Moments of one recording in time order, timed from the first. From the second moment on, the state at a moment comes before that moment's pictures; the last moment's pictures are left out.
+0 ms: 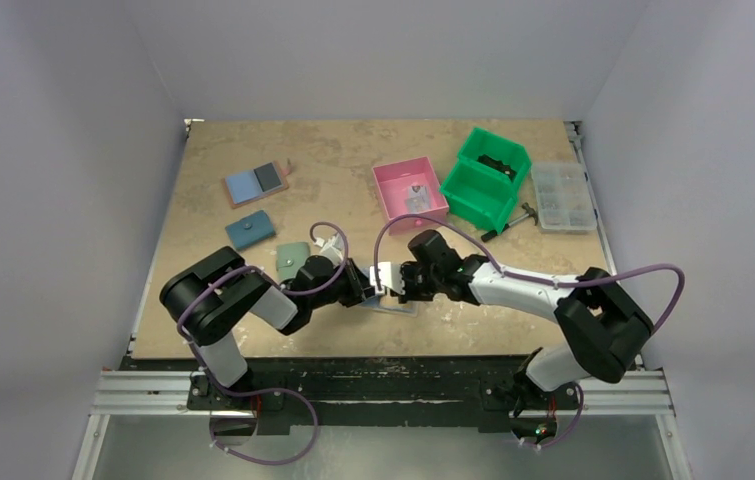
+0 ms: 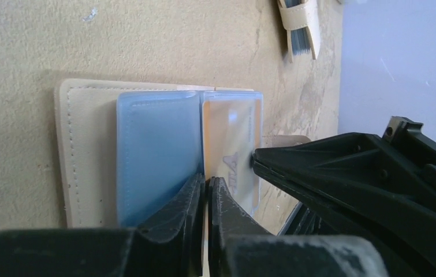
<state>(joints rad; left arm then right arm) -0.73 1.73 0.37 0.93 0.22 -1.05 0.79 1.48 0.73 -0.18 -0.28 -0.81</state>
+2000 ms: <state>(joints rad) -0.86 1.16 0.20 0.78 0.25 -0.32 0.52 1.72 1.08 -0.81 -0.93 -0.93</state>
